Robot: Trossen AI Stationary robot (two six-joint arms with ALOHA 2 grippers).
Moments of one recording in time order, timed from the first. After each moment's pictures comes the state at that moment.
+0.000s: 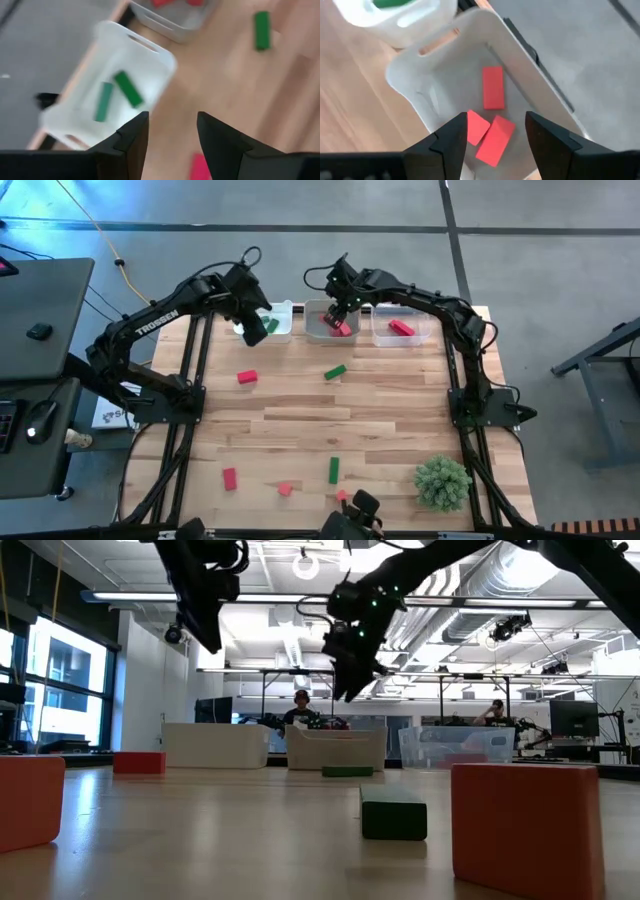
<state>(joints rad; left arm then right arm) 0.79 1.36 1.32 -1.06 0.03 0.16 -0.57 2.05 1.85 -0.82 0.05 0.00</state>
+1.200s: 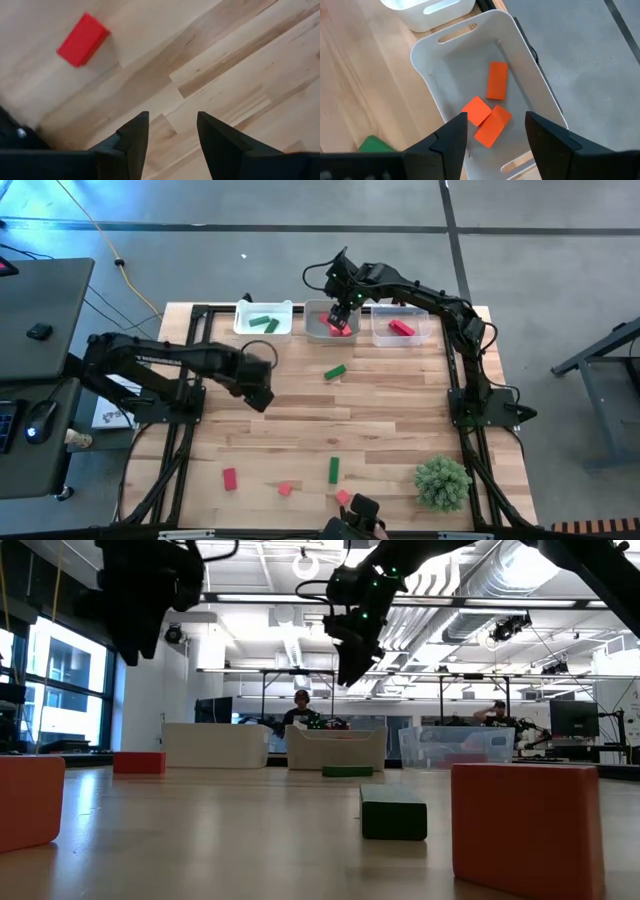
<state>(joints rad) 0.08 1.30 1.07 -1.19 -0.06 -1.01 -0.55 2.05 1.98 -1.00 0.04 -0.14</state>
